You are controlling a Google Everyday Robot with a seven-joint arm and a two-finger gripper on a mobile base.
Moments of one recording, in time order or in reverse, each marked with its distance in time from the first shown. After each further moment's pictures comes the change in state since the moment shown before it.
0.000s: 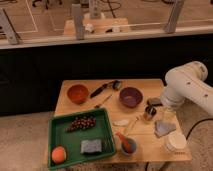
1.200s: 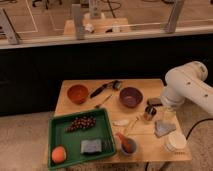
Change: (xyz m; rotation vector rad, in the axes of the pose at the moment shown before) arm 0.000 0.000 0.000 0.000 0.000 0.000
